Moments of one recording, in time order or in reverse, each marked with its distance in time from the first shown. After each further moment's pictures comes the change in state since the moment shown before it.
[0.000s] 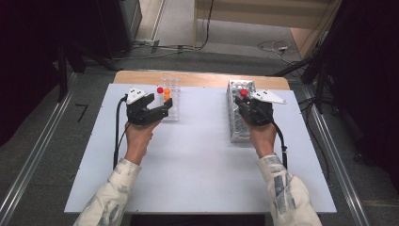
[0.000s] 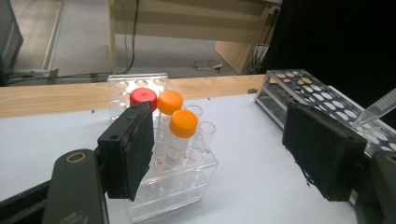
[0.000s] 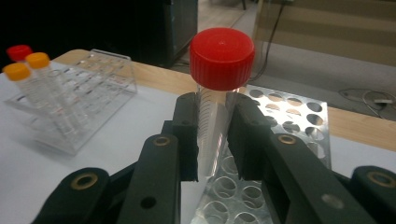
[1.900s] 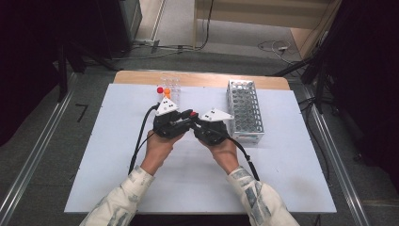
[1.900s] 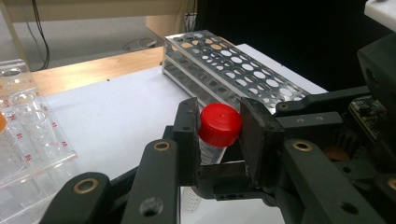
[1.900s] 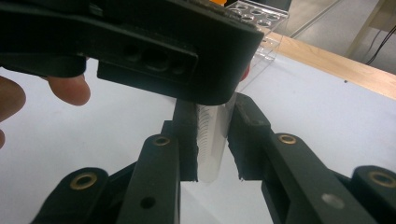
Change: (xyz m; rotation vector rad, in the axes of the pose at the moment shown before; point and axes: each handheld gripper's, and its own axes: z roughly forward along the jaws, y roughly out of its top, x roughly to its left) left arm -0.065 -0.016 0.012 0.105 -0.262 0.133; right arm 0.111 -0.032 0.034 0.097 0.288 -0.135
